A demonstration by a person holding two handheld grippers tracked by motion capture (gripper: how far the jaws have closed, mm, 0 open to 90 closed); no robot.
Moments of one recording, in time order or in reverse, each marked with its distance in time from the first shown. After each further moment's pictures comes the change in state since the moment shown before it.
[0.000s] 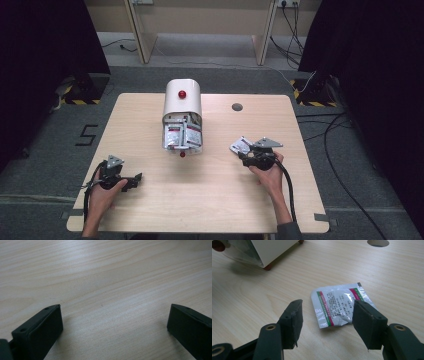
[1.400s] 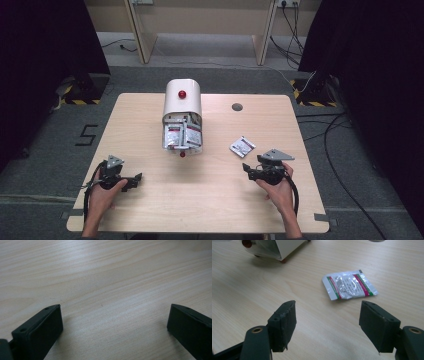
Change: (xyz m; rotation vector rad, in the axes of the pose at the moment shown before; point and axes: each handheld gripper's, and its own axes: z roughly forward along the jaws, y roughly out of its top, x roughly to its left) left arm 0.000 0.000 0.000 0.000 0.000 0.000; right arm 0.015 -0.020 -0.050 0.000 0.009 0.018
